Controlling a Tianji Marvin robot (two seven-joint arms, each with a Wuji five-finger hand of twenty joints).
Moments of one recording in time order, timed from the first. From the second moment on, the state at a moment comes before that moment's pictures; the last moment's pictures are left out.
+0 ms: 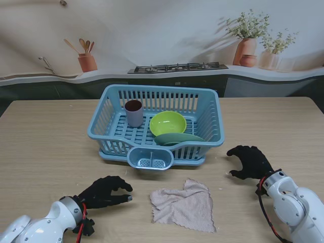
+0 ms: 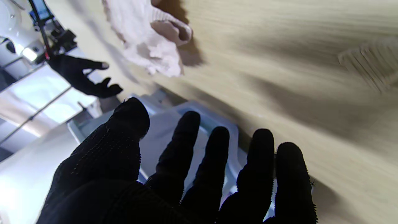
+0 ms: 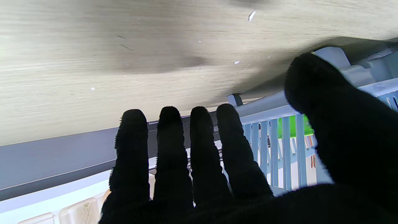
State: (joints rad) left arm 2.10 -1.04 -1.46 -2.06 0.48 -0.03 -0.33; right arm -1.74 -1.05 1.53 -1.45 -0.94 -0.40 -0.11; left_hand 0.78 -0.34 0.45 -0.05 0.80 0.27 0.18 0.41 0.51 0.35 0.49 0.39 0.35 0.49 0.59 0.66 0.00 0.47 1.04 0.57; right_hand 0.44 -0.78 1.01 -0.17 0.49 0.16 0.66 0.24 0.49 0.16 0.71 0.37 0.41 0.14 0.64 0.41 0.21 0.23 1.09 0.48
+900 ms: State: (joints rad) left arm 1.83 -1.02 -1.11 -1.92 0.48 0.01 -0.35; right arm -1.75 -1.05 1.53 -1.45 -0.94 -0.39 -0.10; left_hand 0.72 -0.43 0.63 -0.06 0.53 0.21 0.45 0.43 0.35 0.25 0.50 0.39 0.23 0.32 0.47 0.60 -0.08 0.35 0.95 0.52; right_hand 0.44 -0.77 1.01 -0.17 0.49 0.16 0.66 0.24 0.49 0.16 0.71 0.37 0.41 0.14 0.64 0.41 0.21 0.23 1.09 0.48
